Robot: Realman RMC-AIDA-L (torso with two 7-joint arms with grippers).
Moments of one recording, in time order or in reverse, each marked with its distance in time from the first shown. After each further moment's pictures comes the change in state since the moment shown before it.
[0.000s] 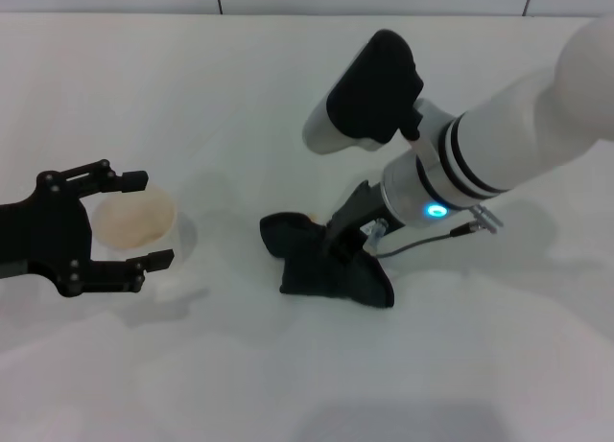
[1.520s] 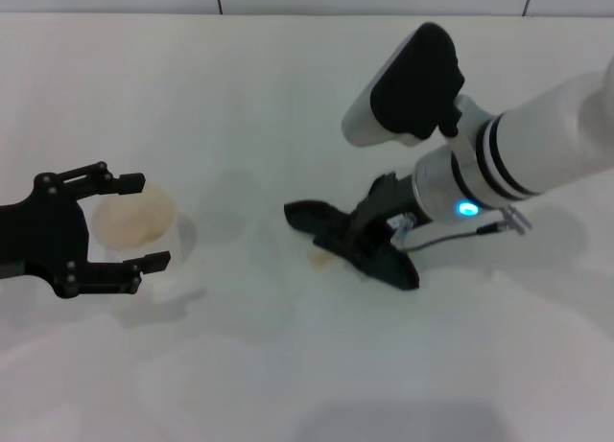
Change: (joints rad) left arm 0.000 0.007 0.004 -0.002 0.004 -0.002 -0.008; right arm -0.102 0.002 0.069 -0.056 -0.043 0.004 -0.054
